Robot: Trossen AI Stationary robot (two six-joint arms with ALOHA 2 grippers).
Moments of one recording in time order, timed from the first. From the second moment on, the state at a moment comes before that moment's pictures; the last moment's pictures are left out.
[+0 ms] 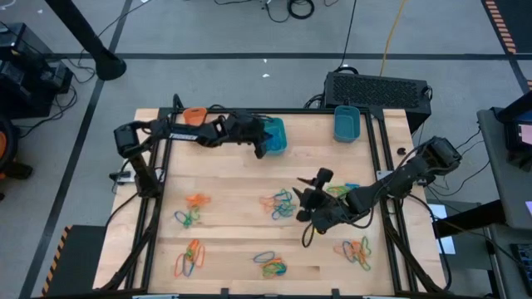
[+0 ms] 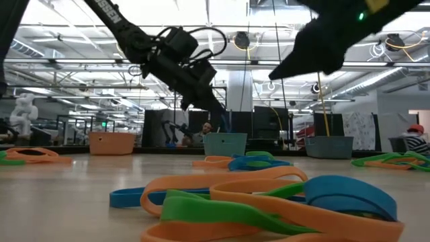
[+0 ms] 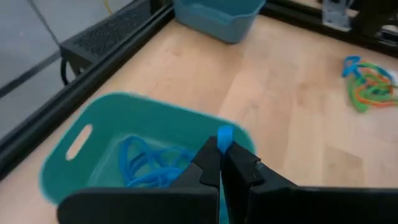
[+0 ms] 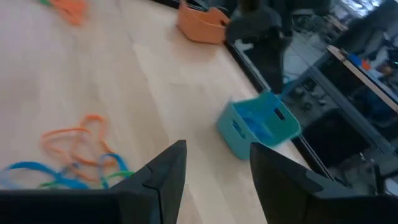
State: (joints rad) left arm 0.43 1.76 0.99 0.25 0.13 -0.07; right arm 0.45 1.52 0.81 -0.11 1.02 0.25
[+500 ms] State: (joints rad) left arm 0.50 1.82 1.00 0.28 0.20 -0.13; right arm 0.35 1.52 0.77 -0.02 0.94 0.24
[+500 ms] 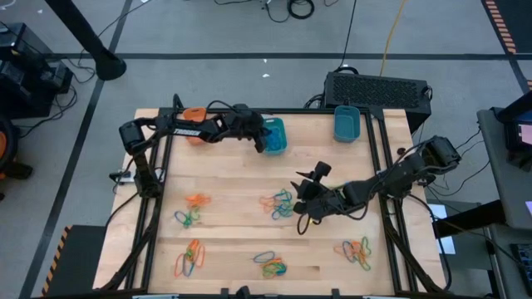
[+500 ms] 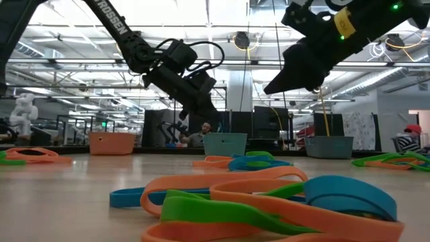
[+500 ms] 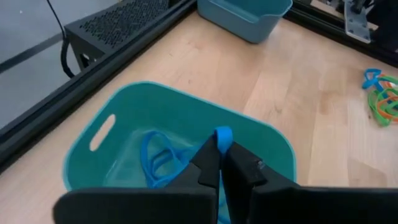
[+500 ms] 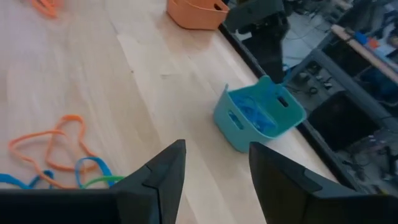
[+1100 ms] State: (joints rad) left arm 0.50 1.82 1.18 -0.03 0.25 -0.12; right arm 0.34 1.52 0.77 -0.03 0.91 0.24
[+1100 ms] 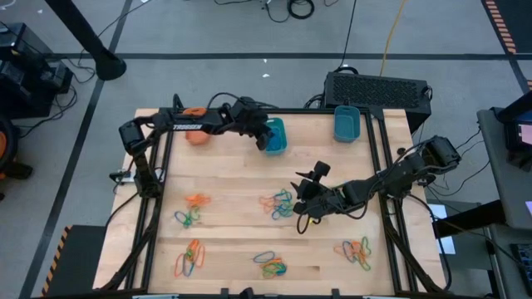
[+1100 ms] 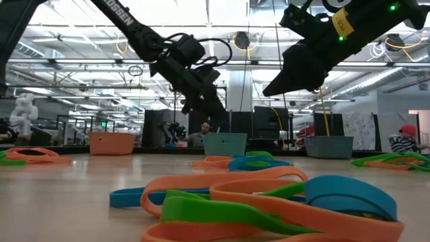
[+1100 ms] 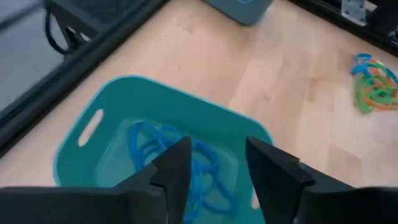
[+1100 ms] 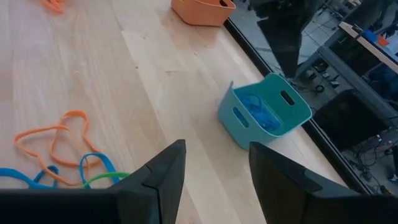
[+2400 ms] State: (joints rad) left arm -0.27 2.00 1.25 -0.13 -0.07 -0.07; right arm 0.39 1.08 0.77 -0.45 0.67 0.31
